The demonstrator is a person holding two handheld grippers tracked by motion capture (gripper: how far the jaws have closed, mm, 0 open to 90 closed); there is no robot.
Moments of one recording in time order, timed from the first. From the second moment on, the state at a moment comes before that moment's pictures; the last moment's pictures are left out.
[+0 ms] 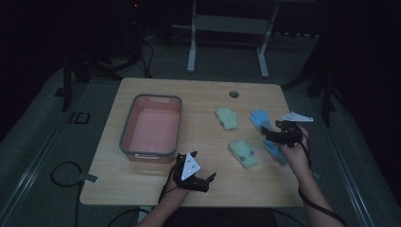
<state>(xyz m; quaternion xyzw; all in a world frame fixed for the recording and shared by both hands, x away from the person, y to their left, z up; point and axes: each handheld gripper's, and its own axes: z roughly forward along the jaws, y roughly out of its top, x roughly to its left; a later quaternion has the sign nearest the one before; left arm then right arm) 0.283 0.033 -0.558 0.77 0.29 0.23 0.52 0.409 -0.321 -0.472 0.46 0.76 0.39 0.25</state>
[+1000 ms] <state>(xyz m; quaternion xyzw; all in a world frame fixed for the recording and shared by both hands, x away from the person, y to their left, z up) 0.281 0.034 -0.558 0.77 0.28 0.23 0.53 0.455 -0.235 -0.469 0.37 0.81 0.40 0.20</state>
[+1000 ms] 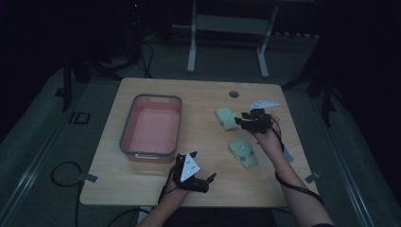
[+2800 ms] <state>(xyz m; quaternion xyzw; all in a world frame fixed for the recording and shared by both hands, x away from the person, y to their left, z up) 0.280 0.034 -0.558 0.76 0.28 0.24 0.53 0.517 -0.185 -0.508 0.44 0.82 0.34 0.13</state>
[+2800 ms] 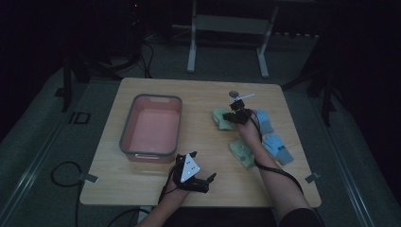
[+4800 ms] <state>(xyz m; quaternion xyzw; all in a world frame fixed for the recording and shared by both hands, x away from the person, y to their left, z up) 0.278 0.031 -0.559 0.77 0.27 0.25 0.52 0.357 -0.147 -0.548 0.49 0.78 0.35 0.17</state>
